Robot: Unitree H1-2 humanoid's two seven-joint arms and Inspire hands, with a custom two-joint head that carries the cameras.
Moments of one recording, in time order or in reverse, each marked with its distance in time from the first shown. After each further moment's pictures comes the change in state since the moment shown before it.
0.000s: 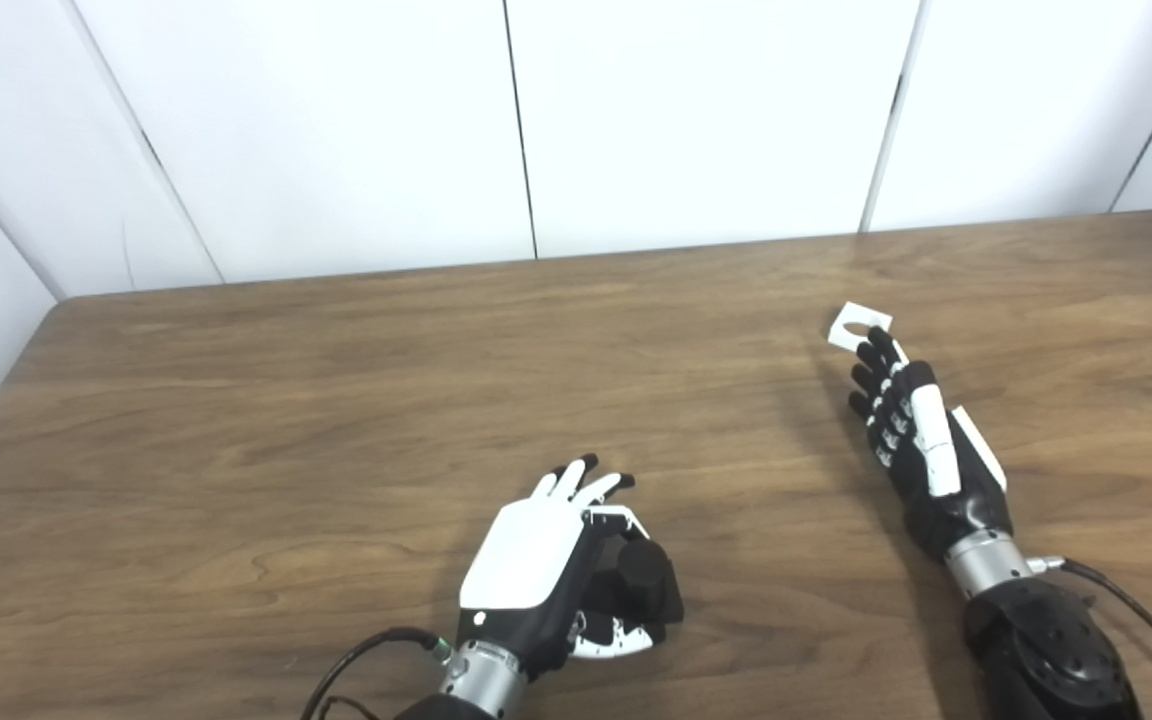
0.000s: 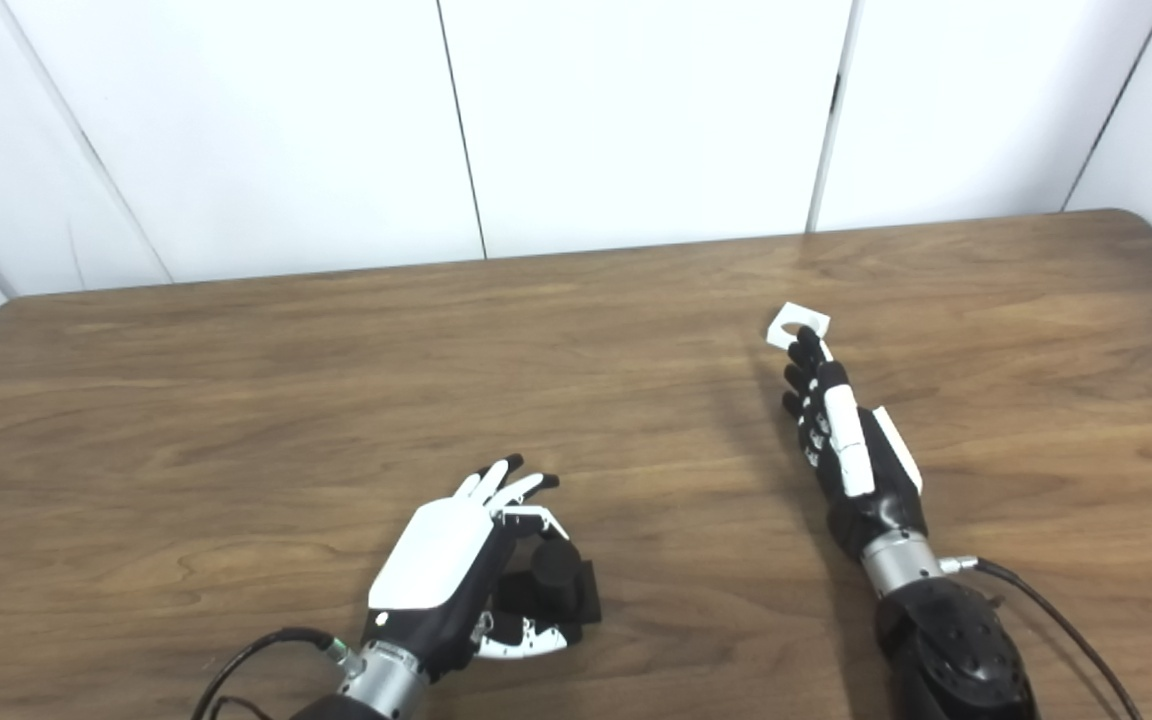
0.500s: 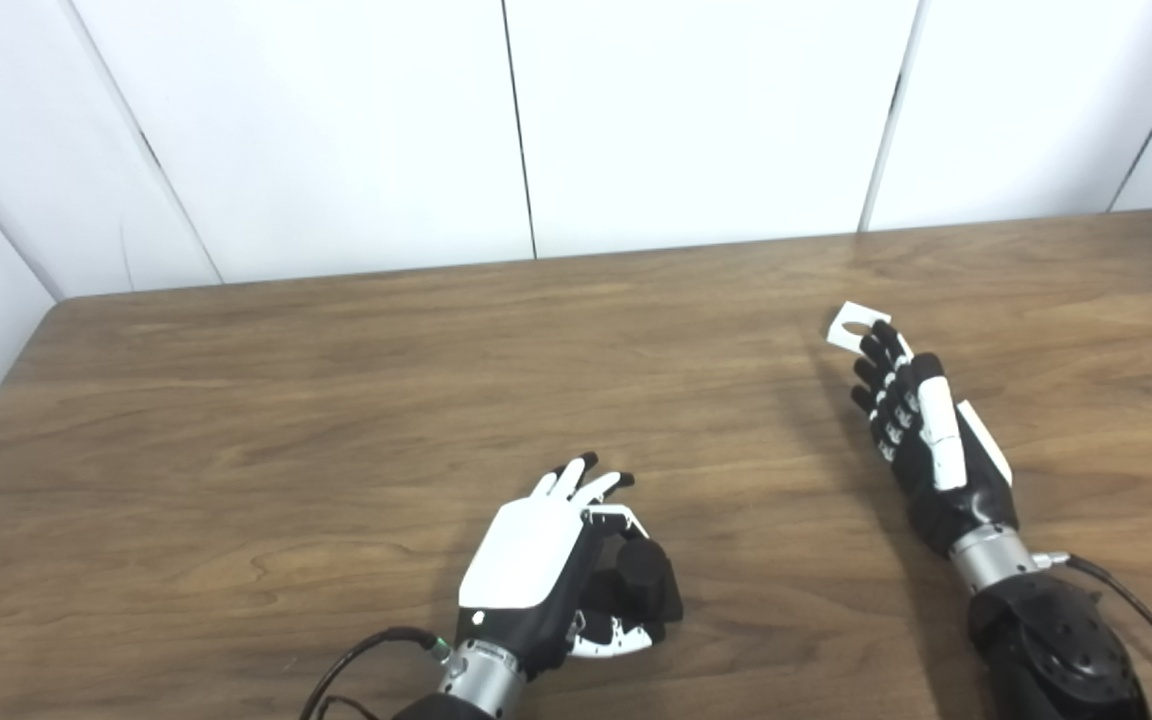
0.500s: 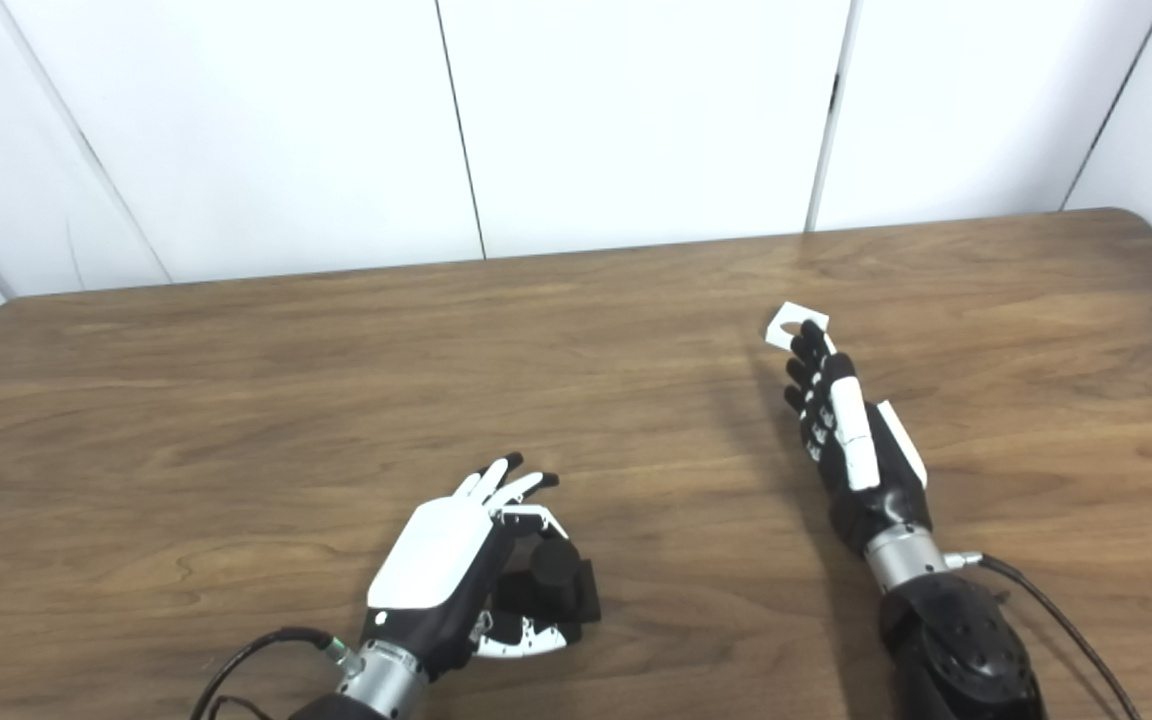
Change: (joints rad) left arm -0.001 0.000 0.009 0.012 0.000 -0.025 0.010; right arm -0.011 -0.003 -0.015 -0.047 0.022 0.055 -0.012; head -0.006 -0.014
